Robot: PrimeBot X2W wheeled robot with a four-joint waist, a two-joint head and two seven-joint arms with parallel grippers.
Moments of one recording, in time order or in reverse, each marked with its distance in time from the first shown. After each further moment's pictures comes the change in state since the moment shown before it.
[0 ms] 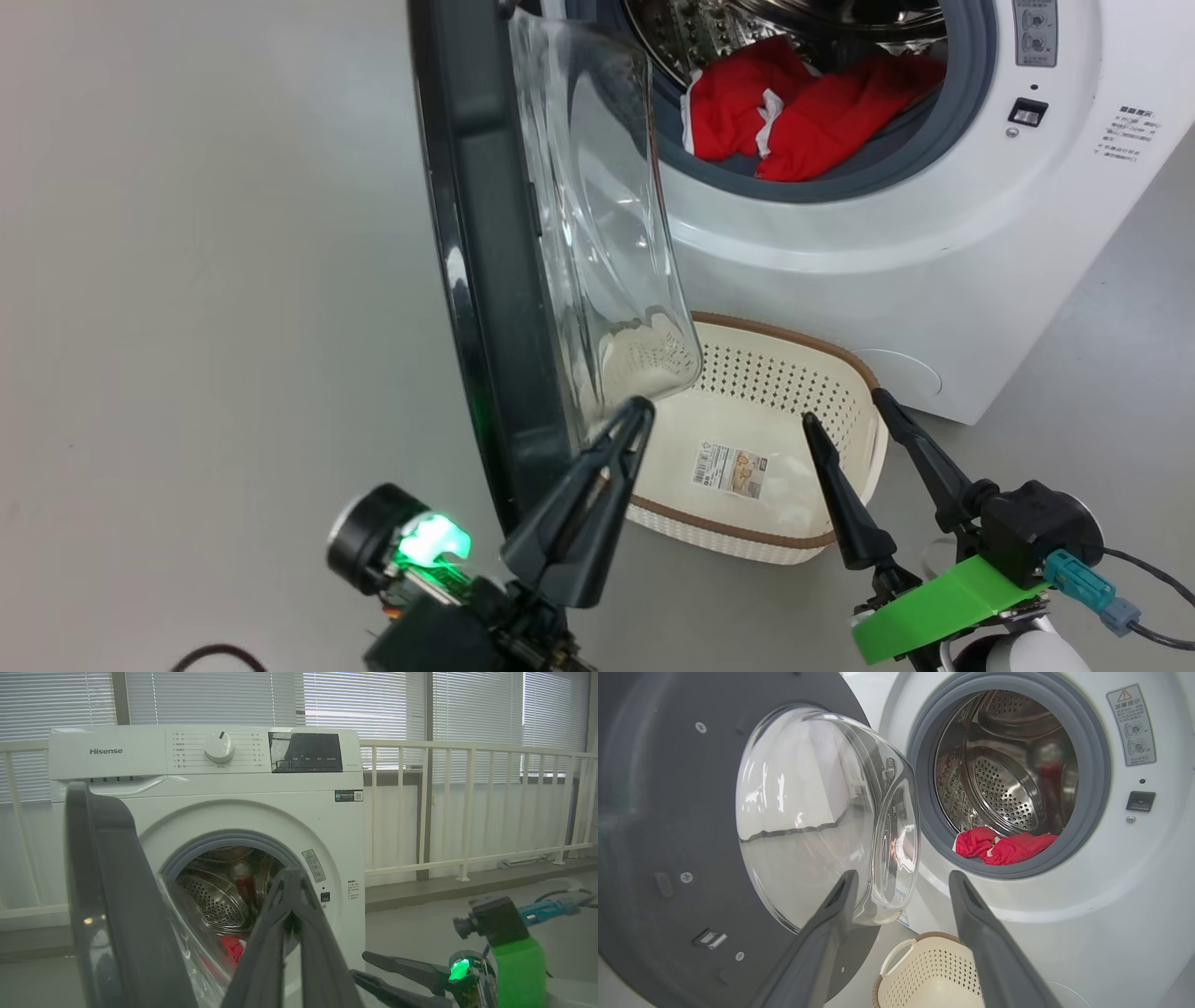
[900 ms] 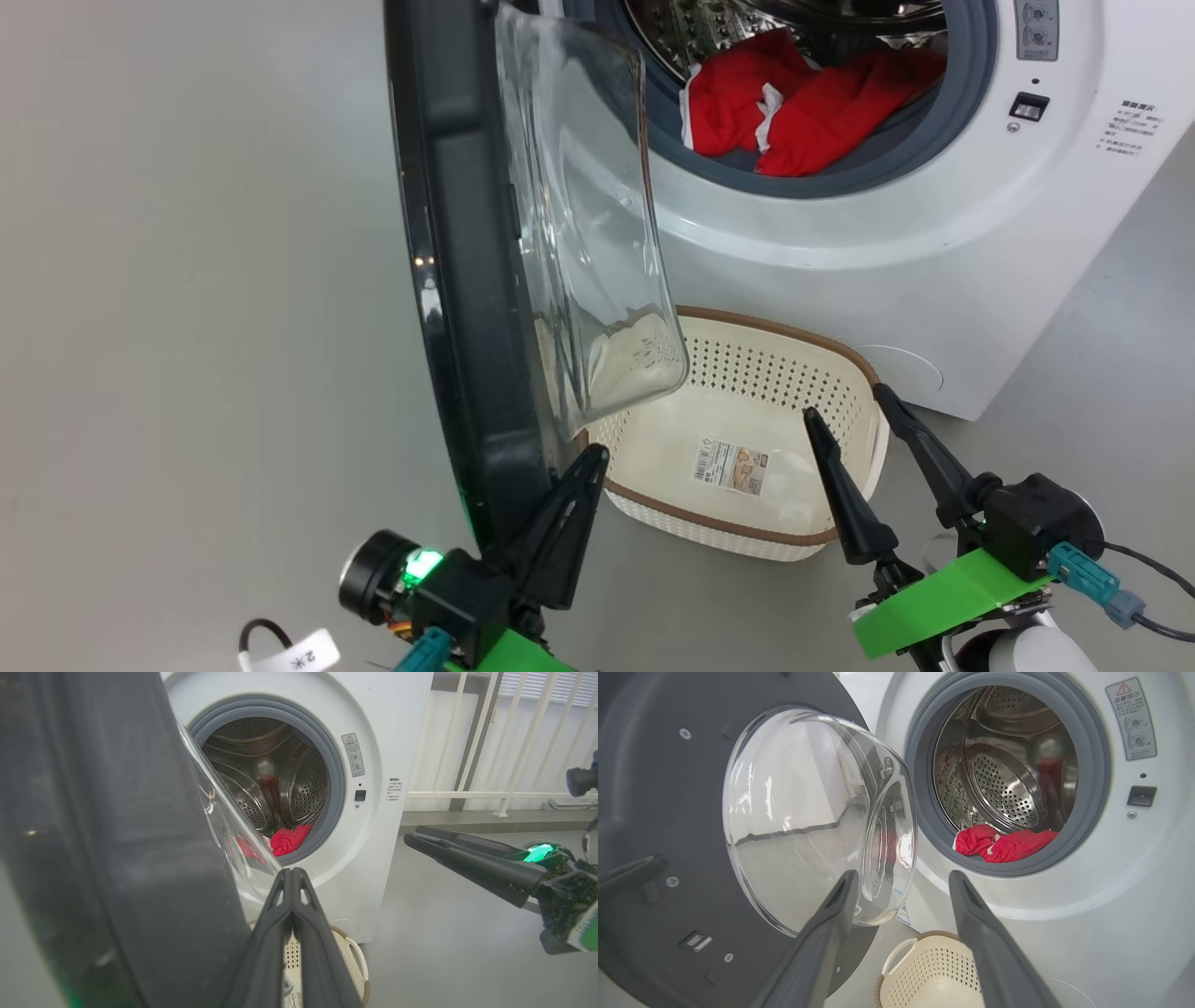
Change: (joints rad) left arm -0.006 -0.005 0.002 0.333 -0.048 0.060 0.025; right arm -0.006 0.000 -0.002 -0.006 0.016 0.000 0.015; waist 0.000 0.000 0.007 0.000
